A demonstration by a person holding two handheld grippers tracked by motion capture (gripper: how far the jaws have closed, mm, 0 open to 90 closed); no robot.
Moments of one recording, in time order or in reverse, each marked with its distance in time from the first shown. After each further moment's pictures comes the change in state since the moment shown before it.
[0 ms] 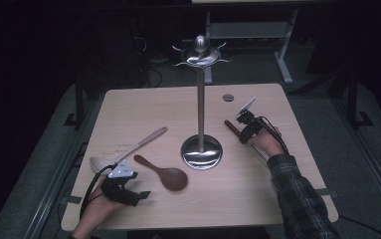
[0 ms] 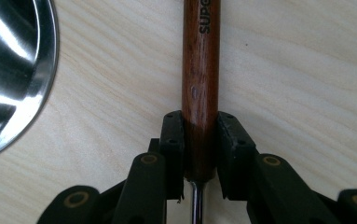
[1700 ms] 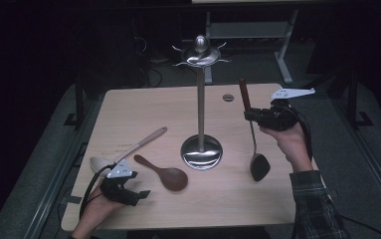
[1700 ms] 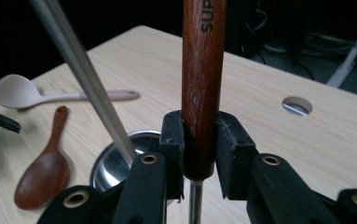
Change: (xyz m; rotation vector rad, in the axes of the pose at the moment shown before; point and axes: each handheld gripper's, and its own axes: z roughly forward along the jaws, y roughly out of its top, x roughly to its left) left arm 0.000 0.000 -0.003 -0.016 0.003 0.006; right arm 0.014 -0.067 -0.142 -0.777 0.209 -0.089
